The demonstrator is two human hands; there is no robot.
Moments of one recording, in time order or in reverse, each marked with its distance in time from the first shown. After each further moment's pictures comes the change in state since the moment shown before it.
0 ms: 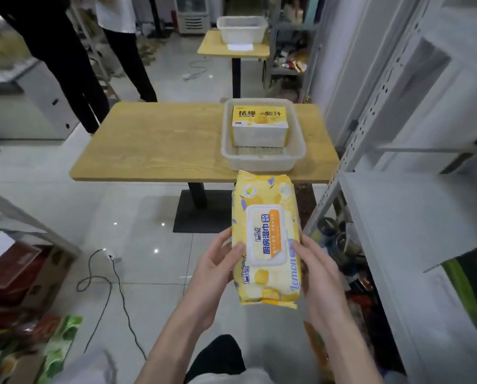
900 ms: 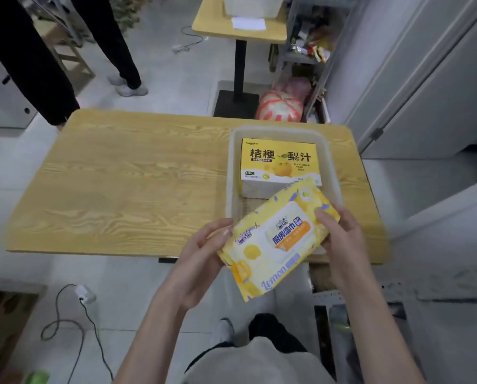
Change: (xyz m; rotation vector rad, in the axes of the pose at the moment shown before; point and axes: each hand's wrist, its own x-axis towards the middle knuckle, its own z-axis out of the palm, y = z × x) left_hand 0.411 0.106 -0.105 -0.289 -0.027 -0.153; right_hand 0.424 -0.124 0.117 -0.132 0.205 -0.035
